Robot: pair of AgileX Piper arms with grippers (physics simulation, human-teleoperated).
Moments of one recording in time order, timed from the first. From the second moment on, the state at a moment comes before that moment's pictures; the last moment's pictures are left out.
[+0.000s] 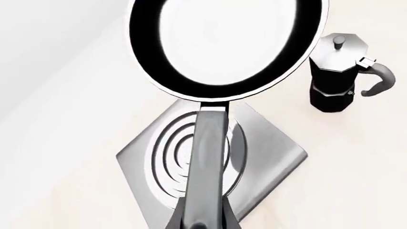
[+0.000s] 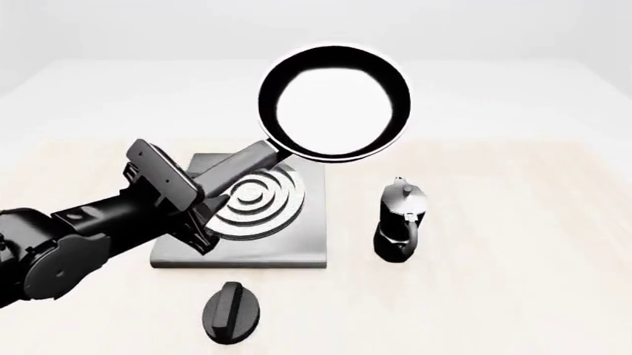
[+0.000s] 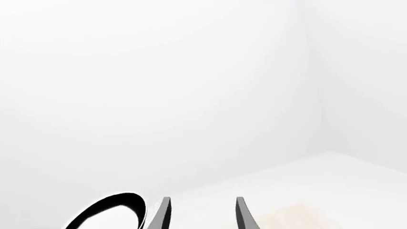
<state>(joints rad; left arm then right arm) -0.45 1.16 -0.65 0.06 0.31 -0.22 0.00 -0.66 0.32 0.27</state>
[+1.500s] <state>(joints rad) -0.32 0.80 -0.30 0.19 0.15 -0.21 0.00 -0.66 0.31 0.25</state>
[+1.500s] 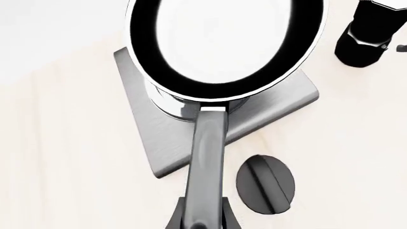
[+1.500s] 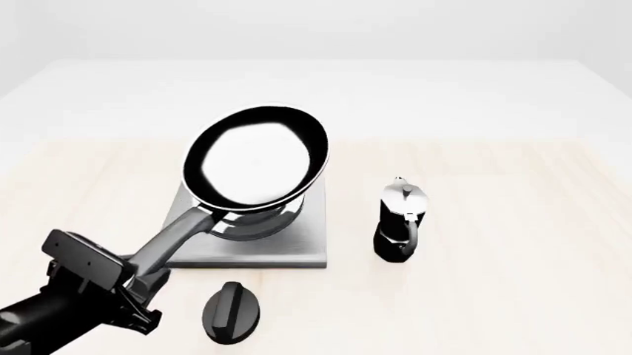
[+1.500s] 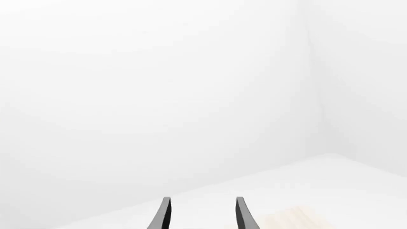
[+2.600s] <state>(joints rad) -0.25 0.92 -0.22 0.08 0.16 -0.21 0.00 -0.66 0.31 0.25</state>
